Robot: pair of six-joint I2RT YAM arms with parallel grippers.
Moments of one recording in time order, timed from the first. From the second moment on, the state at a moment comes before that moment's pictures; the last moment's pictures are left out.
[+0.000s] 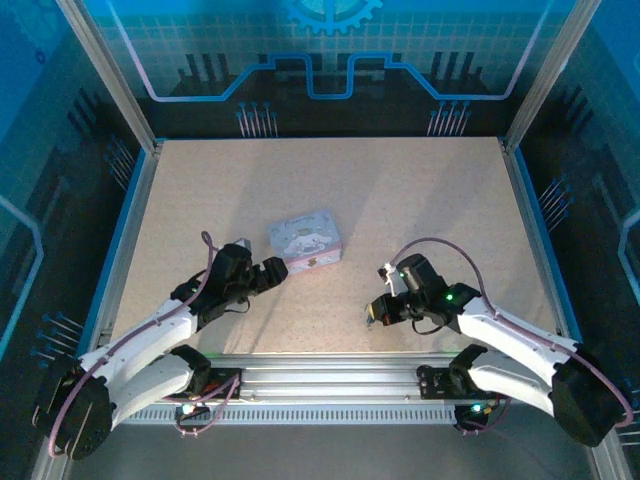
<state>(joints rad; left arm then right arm) -0.50 0.95 0.48 -0.31 0.02 -0.93 0.62 1.02 0.46 -0.44 -0.36 0.47</state>
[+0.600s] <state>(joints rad) -0.50 1.03 0.48 -0.28 0.04 -0.92 0.49 1.27 0.48 -0.38 -0.50 0.44</state>
